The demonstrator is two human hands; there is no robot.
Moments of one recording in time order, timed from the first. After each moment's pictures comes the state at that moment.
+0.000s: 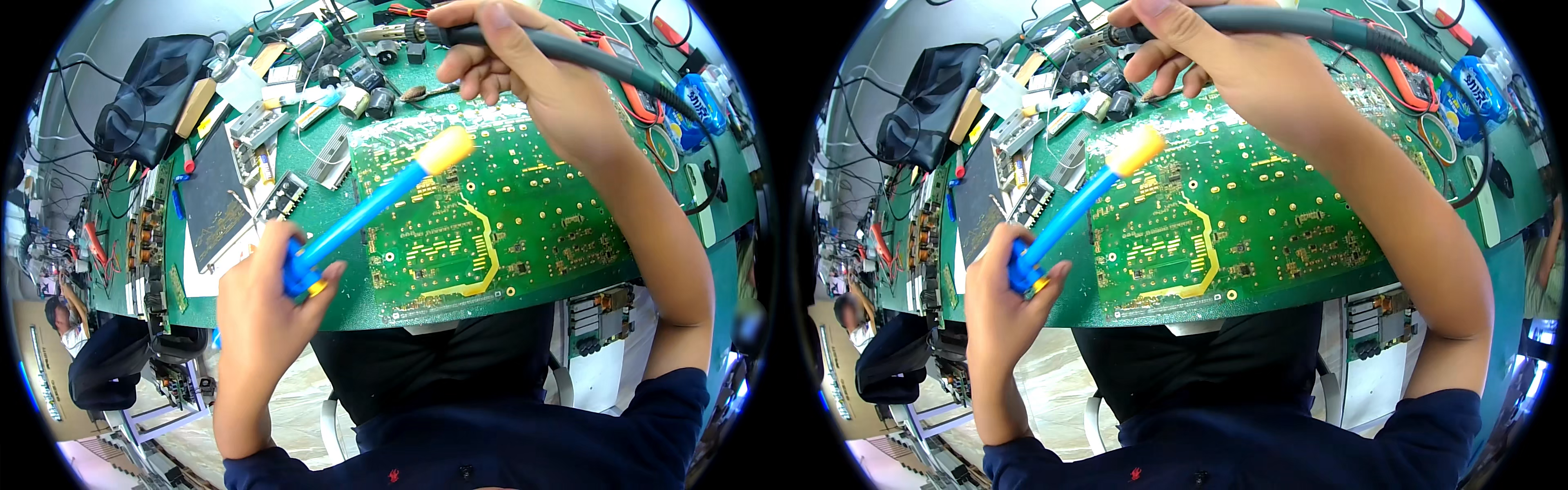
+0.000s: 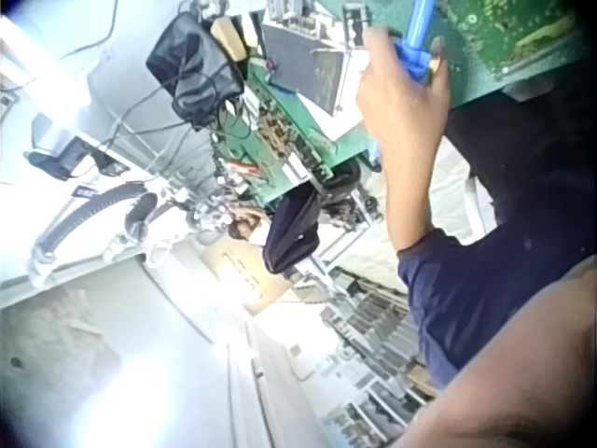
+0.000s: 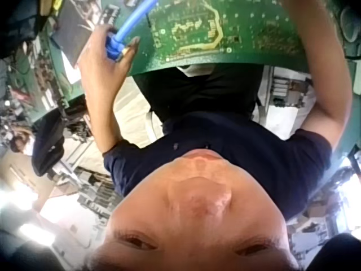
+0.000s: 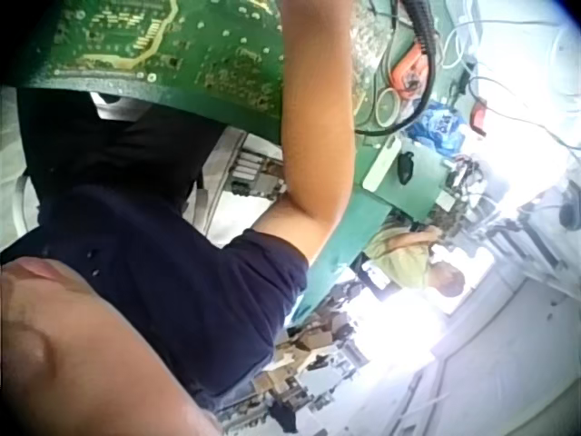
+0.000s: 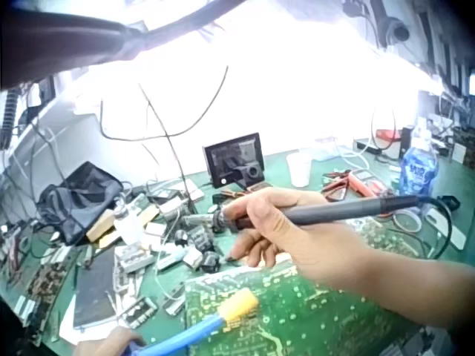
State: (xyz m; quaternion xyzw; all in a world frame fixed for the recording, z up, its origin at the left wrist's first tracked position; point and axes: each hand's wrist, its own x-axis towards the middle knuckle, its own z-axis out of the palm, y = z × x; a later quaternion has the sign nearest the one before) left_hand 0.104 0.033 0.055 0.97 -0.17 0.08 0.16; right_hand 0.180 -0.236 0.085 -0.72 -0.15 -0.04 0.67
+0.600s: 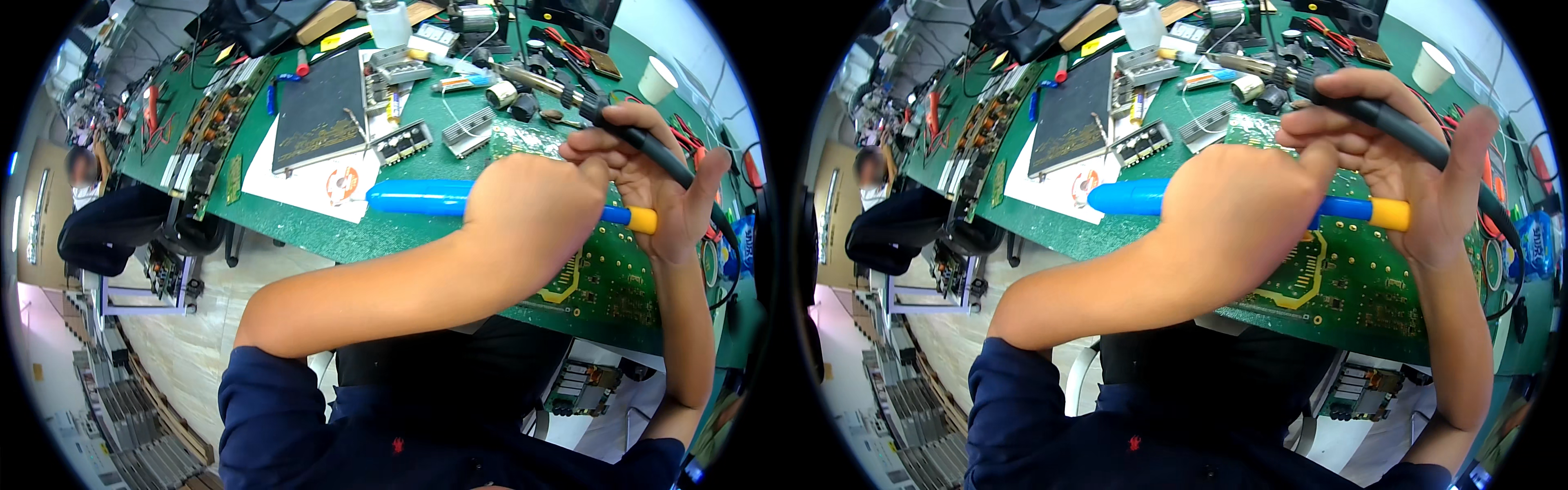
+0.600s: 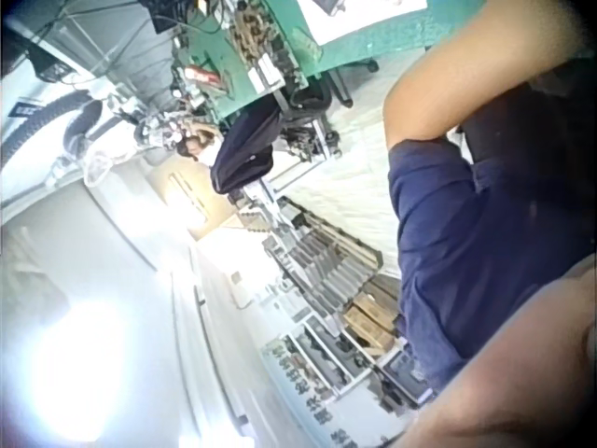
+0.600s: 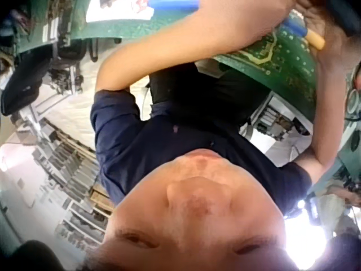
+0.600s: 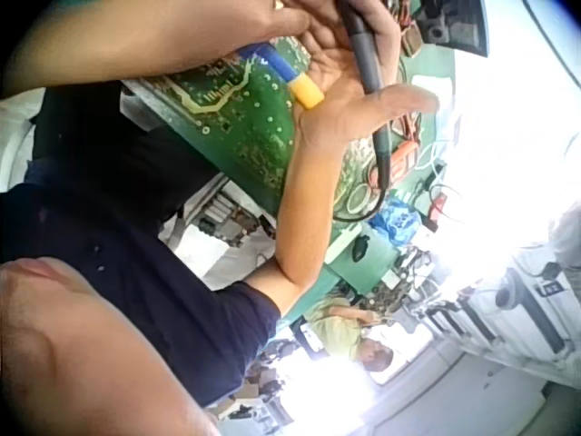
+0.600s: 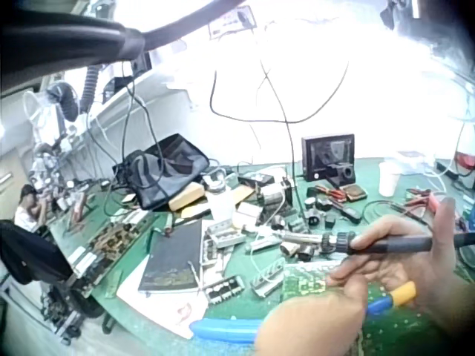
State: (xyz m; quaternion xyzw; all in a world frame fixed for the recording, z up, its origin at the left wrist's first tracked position) left_hand 0.135 -0.055 0.048 0.94 -0.28 0.13 0.16; right_hand 0.177 -0.232 0.056 -0.55 -0.34 0.14 0.74
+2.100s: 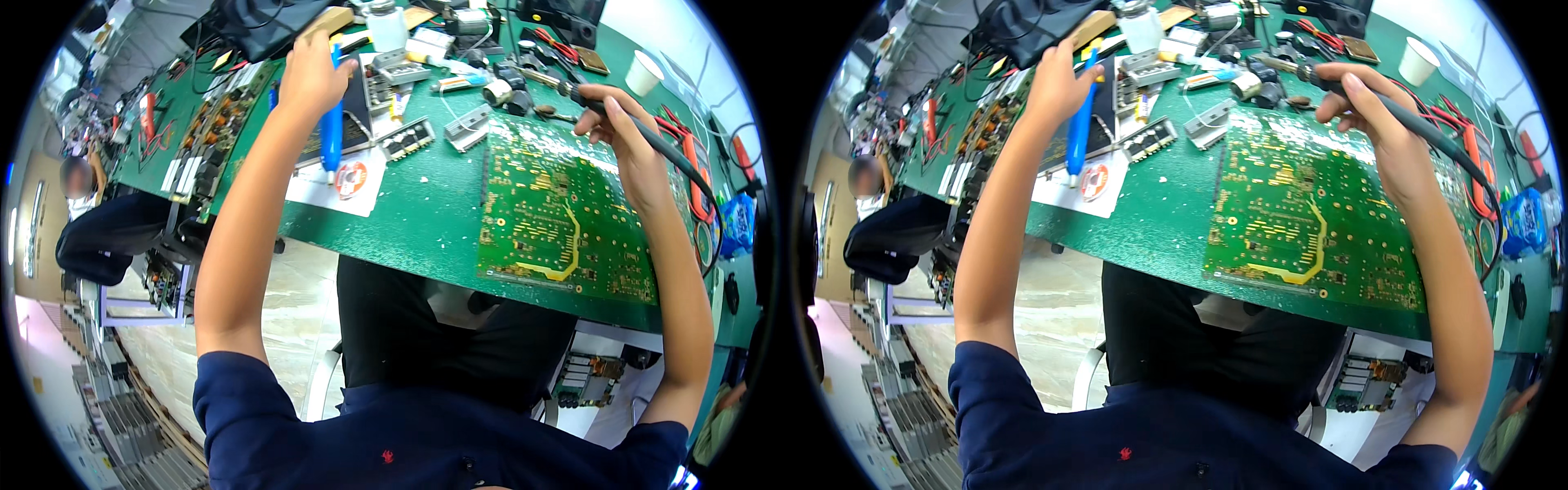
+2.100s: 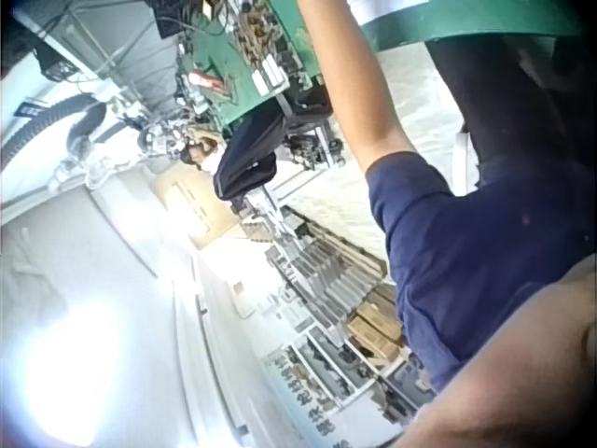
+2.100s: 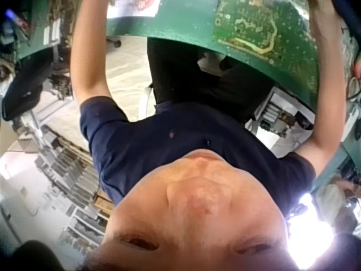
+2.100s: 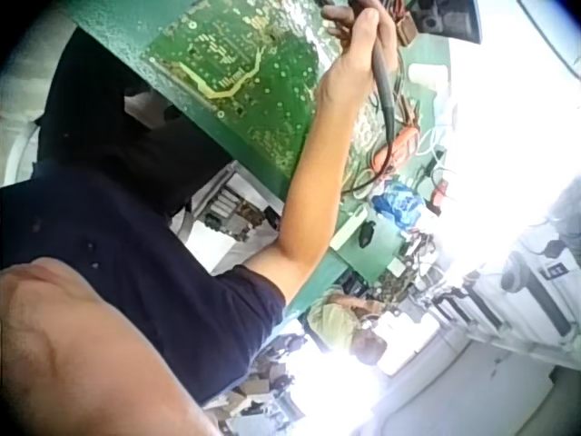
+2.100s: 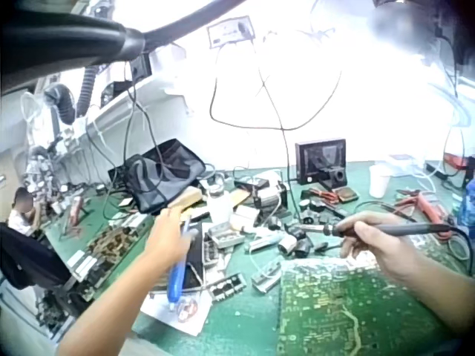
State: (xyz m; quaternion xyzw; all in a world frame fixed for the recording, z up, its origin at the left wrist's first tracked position) left_hand 0.262 0.158 0.028 0.95 -0.02 0.29 0.04; right_hand 0.198 -0.230 0.046 -0.74 -0.22 -0.01 0.64
